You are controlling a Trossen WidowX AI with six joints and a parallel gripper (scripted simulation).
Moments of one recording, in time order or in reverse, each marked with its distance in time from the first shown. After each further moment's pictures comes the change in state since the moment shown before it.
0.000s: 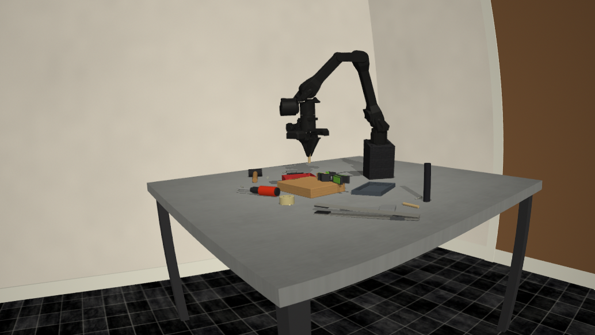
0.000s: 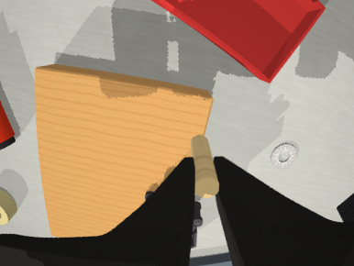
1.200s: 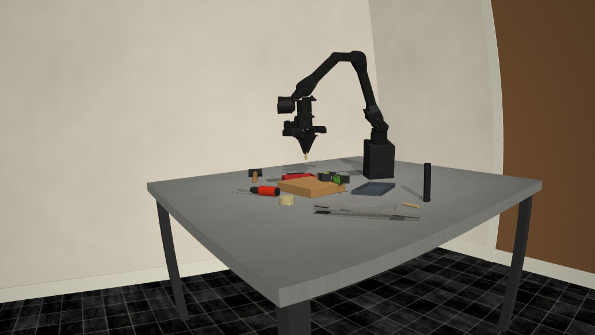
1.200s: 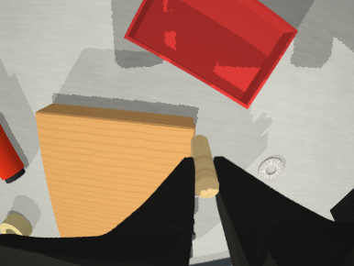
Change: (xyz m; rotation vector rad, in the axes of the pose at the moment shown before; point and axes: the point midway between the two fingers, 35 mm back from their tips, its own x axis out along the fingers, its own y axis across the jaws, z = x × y) arm -0.008 -0.015 0.028 0.084 0.000 -0.001
